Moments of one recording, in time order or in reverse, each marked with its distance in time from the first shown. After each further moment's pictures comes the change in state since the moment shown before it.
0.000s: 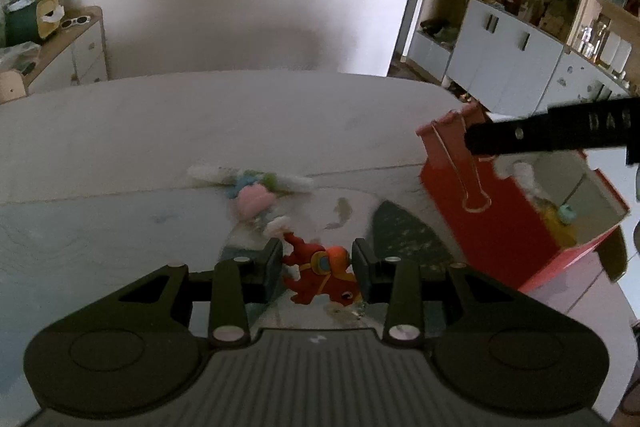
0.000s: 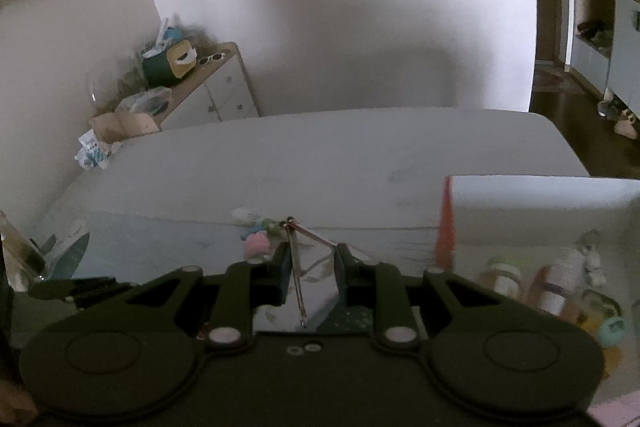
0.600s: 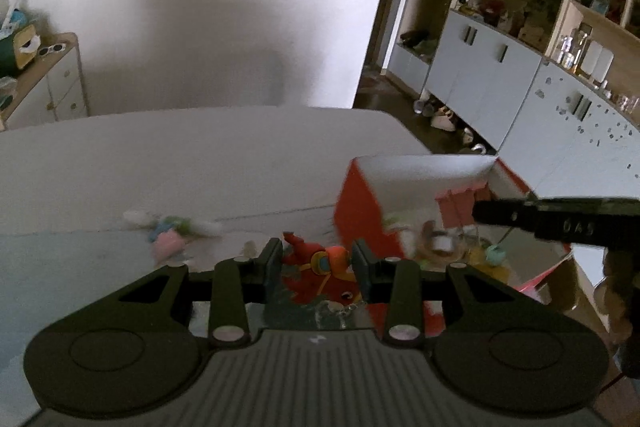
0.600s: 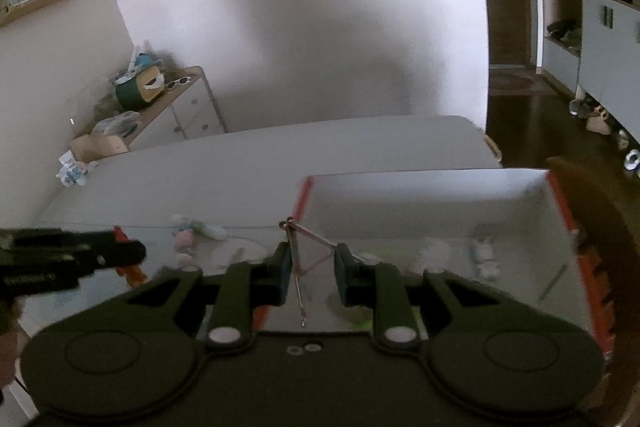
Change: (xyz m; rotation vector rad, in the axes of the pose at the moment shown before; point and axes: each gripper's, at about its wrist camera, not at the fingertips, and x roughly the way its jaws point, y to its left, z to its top) left arm -0.023 -0.104 0.046 0.005 -0.034 -0.034; right arm -0.073 -0.116 -0.020 0.035 -0.048 -0.047
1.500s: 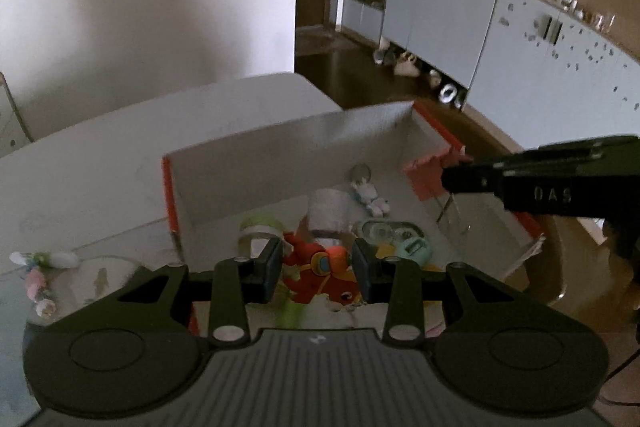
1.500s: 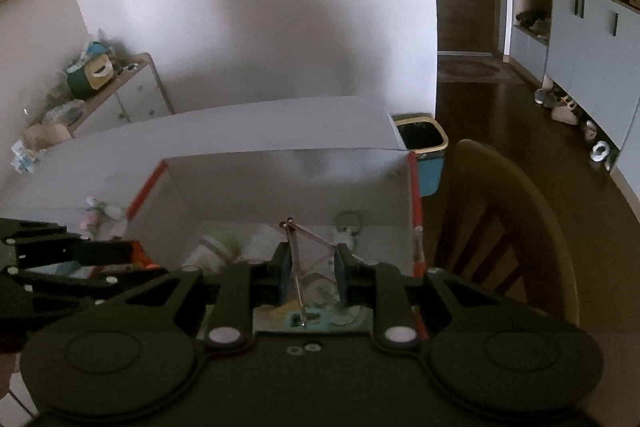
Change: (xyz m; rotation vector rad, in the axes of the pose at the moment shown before) left arm 0.112 -0.166 0.003 0.194 0.125 -0.013; right arm 0.011 -0.124 -0.005 -0.010 0.060 -0.093
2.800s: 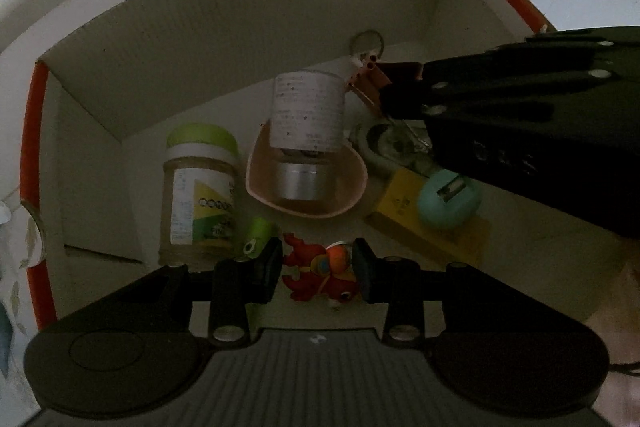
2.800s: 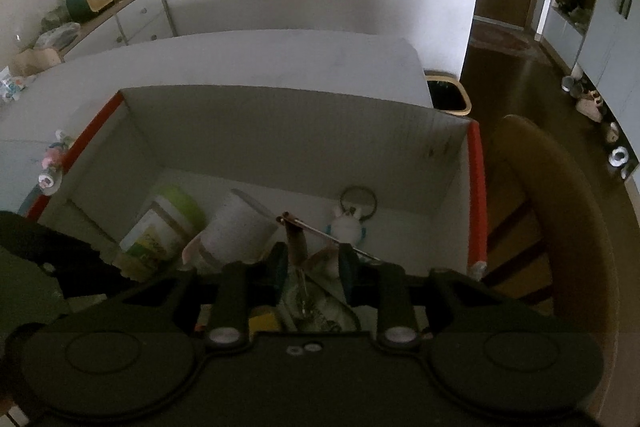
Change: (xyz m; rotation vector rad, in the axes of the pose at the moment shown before) left arm 0.110 -0.015 0.005 -0.002 0.439 0.018; right arm 0.076 -0.005 0.009 -0.136 0.187 0.030
